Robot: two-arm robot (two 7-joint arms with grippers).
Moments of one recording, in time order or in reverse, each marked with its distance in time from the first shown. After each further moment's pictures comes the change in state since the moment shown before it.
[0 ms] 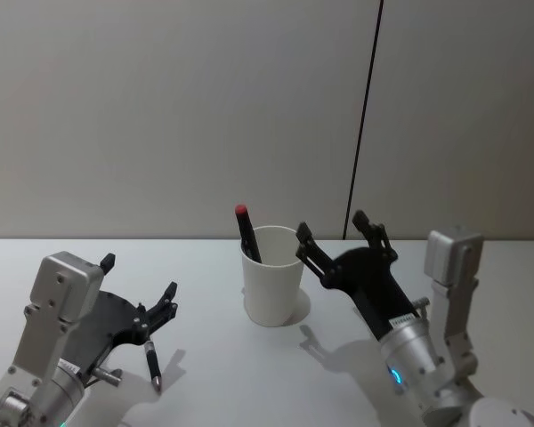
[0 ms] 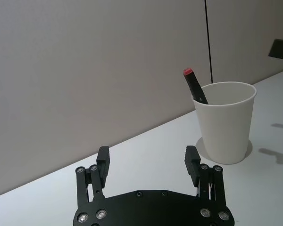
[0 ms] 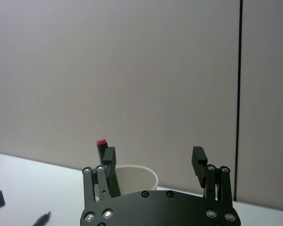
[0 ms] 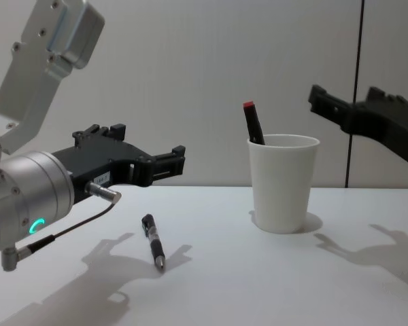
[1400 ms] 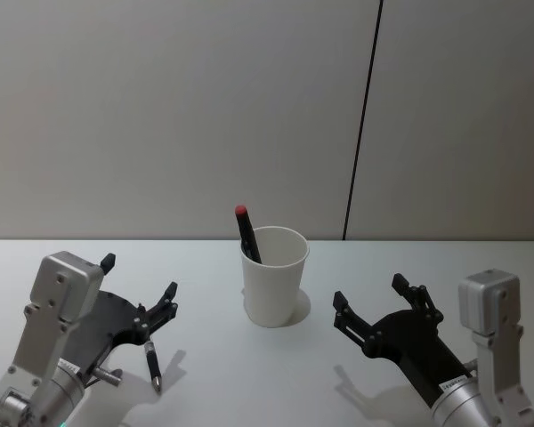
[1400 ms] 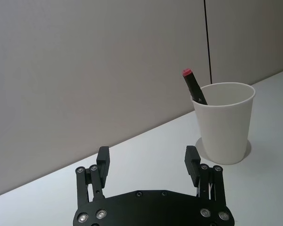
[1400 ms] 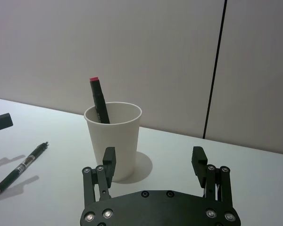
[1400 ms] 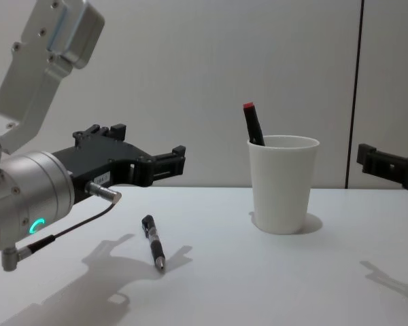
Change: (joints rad) left arm 0.000 -0.001 -0.001 0.000 -0.001 0.001 -0.002; right arm -0.236 0.211 -0.033 -0.318 0.028 0.242 -0.151
